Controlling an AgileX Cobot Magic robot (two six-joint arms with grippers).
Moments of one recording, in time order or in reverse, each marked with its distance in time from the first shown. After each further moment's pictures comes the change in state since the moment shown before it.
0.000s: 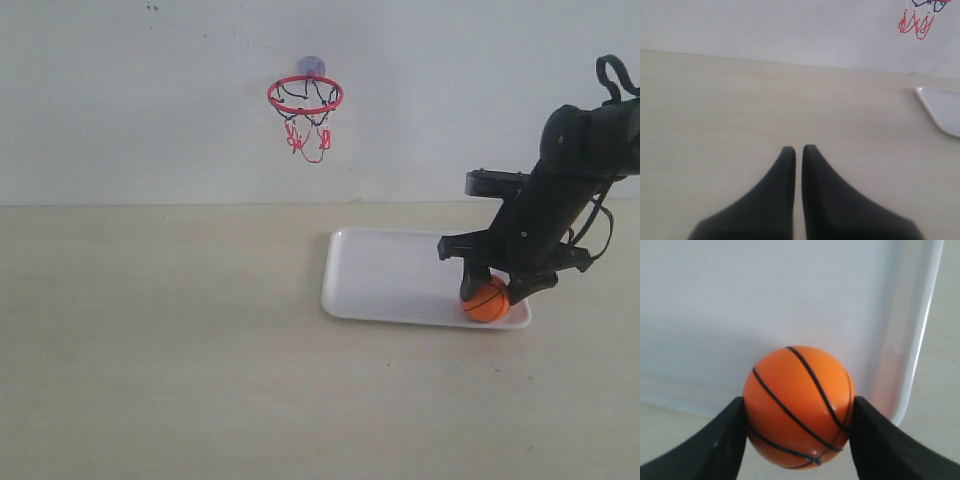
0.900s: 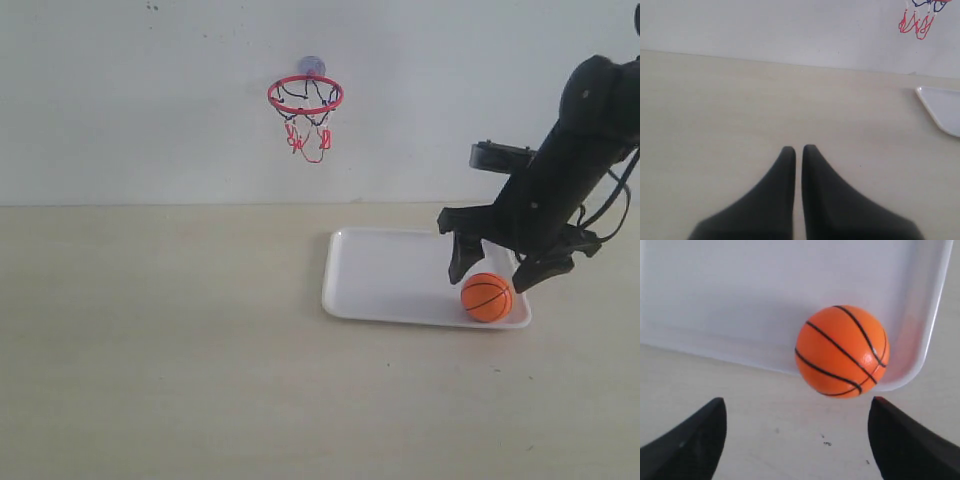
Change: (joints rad) left arm 0.000 0.000 0.000 0.000 0.000 0.000; right arm 0.000 -0.095 0.003 0.075 0.121 -0.012
